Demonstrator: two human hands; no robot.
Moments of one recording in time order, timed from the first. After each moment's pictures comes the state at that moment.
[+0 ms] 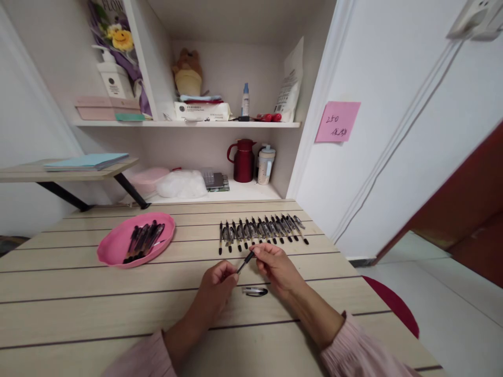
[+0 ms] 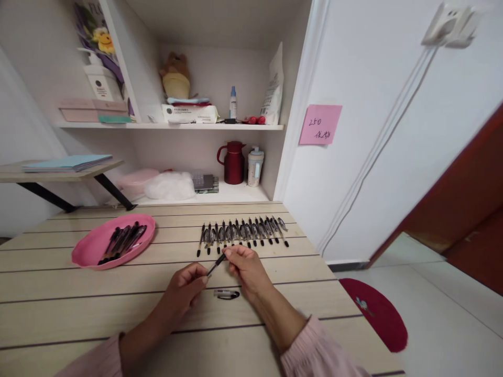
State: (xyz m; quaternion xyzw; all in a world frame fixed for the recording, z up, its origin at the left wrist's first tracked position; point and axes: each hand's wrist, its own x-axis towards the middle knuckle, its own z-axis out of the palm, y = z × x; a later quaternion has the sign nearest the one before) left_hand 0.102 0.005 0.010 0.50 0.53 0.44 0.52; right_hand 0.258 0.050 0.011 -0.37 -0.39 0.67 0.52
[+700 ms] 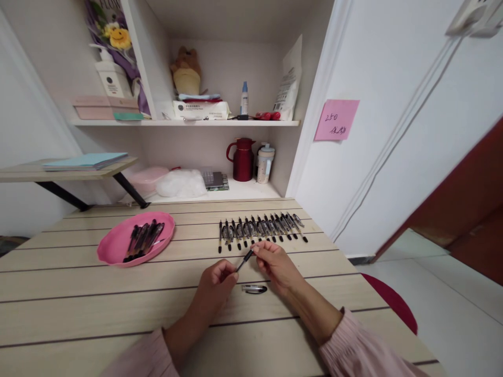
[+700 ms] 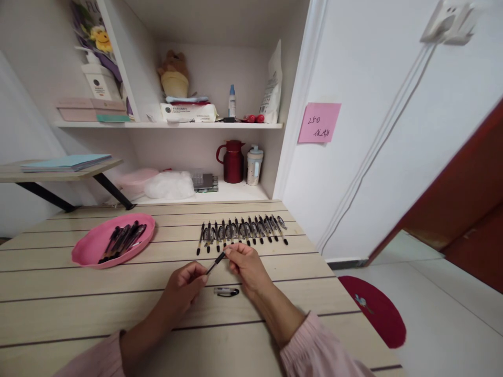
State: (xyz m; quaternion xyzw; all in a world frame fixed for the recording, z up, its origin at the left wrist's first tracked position) left_hand 0.103 0.001 0.019 0.51 0.55 0.45 0.48; right_hand 0.258 0.051 0.010 -0.38 -0.40 0.65 0.52
